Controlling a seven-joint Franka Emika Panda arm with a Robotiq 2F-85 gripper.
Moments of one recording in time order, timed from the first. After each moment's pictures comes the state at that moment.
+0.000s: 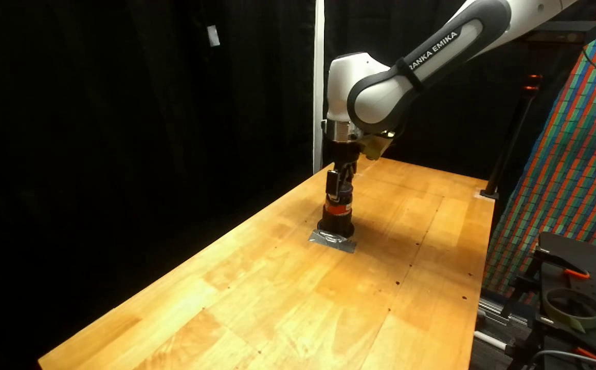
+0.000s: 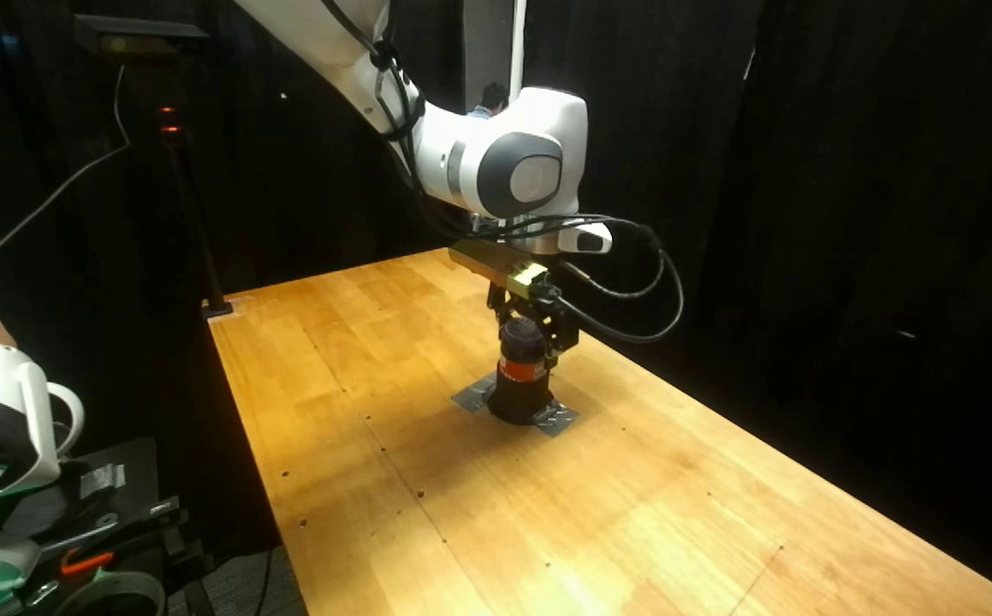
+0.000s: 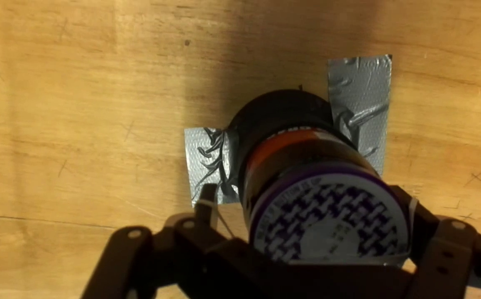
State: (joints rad) arm 0.11 0.60 0.05 -1.69 -0.06 2.29 0.00
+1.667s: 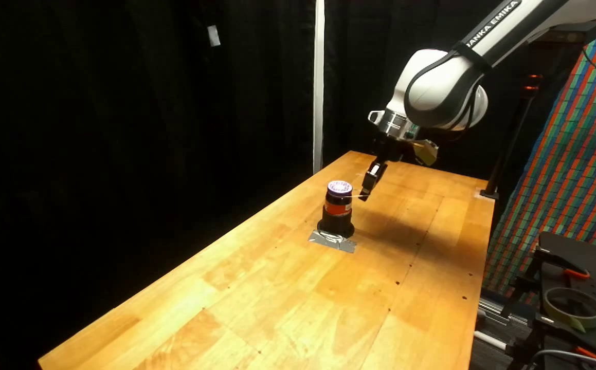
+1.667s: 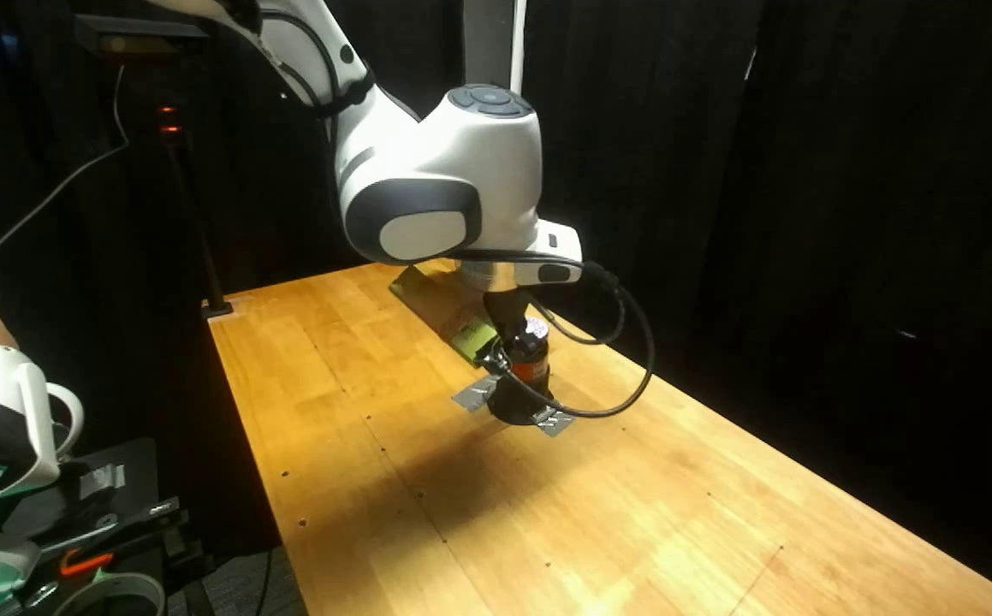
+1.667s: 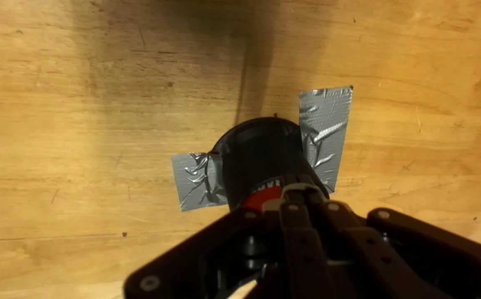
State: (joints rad) arm -0.10 0.32 0.22 -2.22 0.37 2.79 -0.43
